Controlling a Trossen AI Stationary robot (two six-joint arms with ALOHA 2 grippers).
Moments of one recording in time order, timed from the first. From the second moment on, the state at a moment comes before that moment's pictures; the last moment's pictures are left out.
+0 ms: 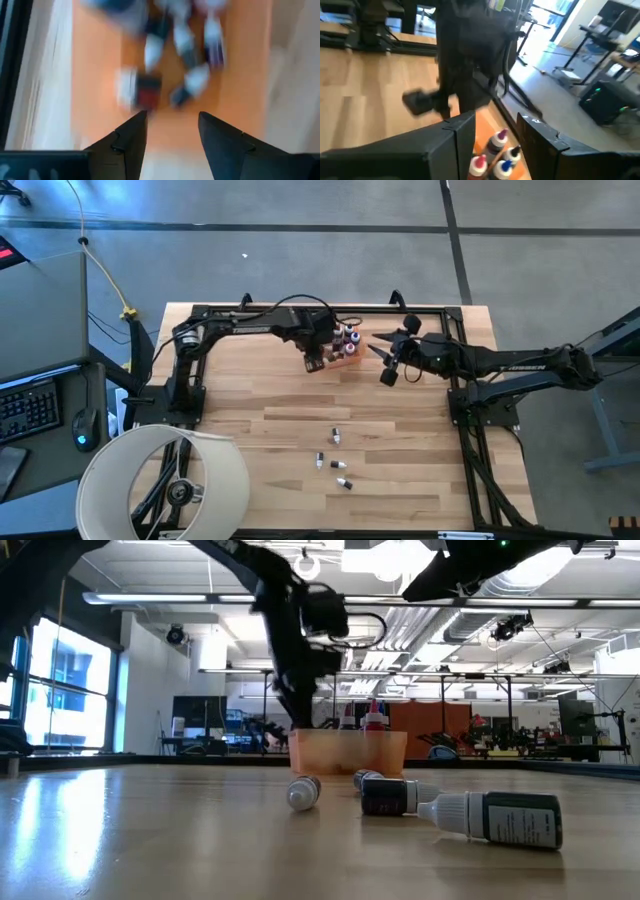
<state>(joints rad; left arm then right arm) 0.36 1.98 1.60 -0.79 -0.10 0.12 -0.10 0.99 0.72 0.00 0.41 -0.20</state>
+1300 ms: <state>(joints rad) 0.03 1.39 0.78 -0.40 0.02 0.05 0.05 1.85 0.78 0.47 -0.51 -0.43</state>
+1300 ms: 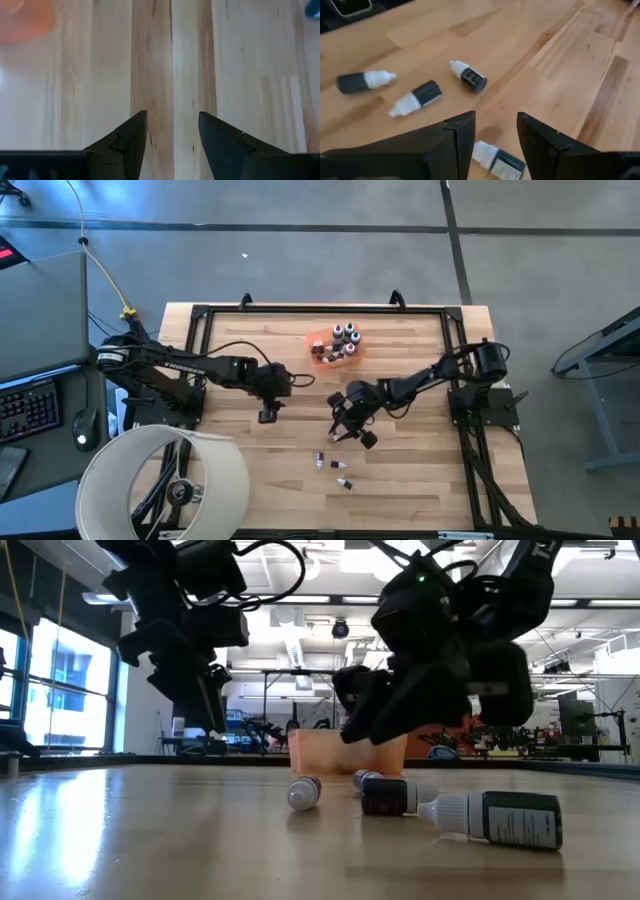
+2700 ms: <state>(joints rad) 0.03 1.39 0.78 -0.35 0.10 -0.03 0.03 1.83 0.80 0.67 0.13 -0.23</state>
